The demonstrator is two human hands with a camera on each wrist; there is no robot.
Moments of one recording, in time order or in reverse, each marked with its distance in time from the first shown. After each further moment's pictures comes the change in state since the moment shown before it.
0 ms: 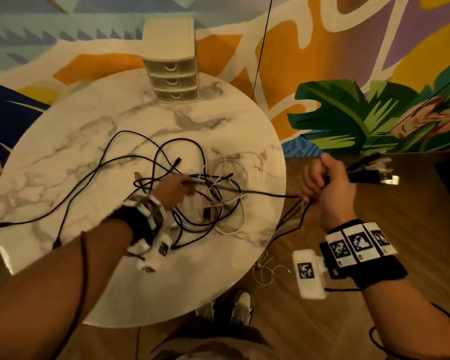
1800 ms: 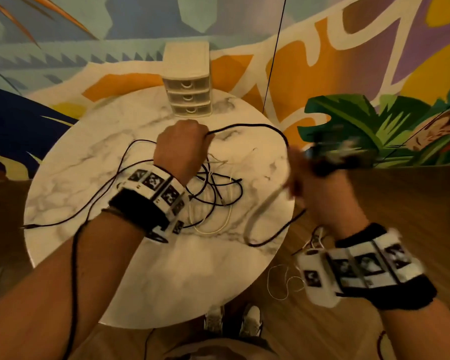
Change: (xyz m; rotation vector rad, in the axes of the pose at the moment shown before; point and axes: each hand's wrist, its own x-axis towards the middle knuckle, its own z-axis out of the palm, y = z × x) left_hand -0.044 0.108 -0.071 0.622 0.605 0.347; right_hand -0.041 -0.053 0.062 -0.771 -0.092 -0.059
